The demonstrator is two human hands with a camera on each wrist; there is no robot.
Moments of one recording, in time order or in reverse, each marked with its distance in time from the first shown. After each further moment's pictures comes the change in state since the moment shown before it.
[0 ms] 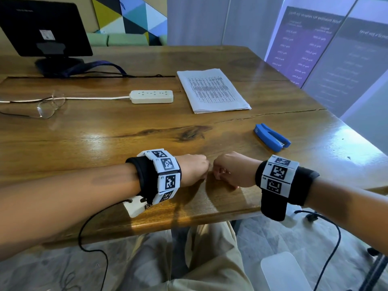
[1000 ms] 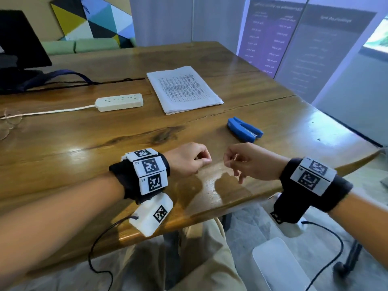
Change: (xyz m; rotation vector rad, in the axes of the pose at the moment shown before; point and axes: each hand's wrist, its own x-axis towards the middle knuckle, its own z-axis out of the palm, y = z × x) left_hand 0.021 0.035 -0.025 -0.539 0.155 0.109; right_hand -0.061 0.062 0.010 0.644 0.241 0.138
